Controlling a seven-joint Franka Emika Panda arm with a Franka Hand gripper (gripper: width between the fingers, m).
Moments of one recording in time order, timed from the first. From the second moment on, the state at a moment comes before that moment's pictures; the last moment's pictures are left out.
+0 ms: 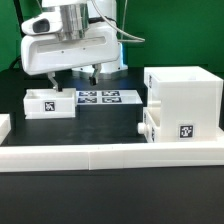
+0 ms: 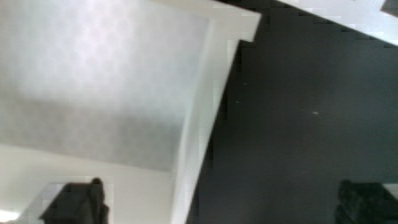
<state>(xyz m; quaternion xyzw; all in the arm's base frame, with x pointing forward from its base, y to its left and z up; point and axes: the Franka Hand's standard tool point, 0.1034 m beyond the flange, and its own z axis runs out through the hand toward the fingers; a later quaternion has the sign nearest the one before) 0.402 -0.077 0.051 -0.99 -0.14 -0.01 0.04</state>
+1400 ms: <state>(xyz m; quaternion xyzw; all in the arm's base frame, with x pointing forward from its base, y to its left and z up) 0.370 -0.084 0.008 -1.00 -0.08 -0.03 0.01</state>
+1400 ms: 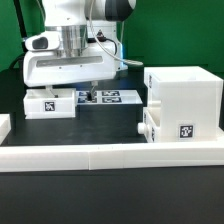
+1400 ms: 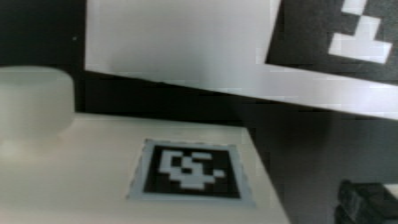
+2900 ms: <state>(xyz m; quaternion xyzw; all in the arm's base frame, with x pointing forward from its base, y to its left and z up) 0.371 -0.079 0.006 -1.00 -0.08 -0.03 0.01</state>
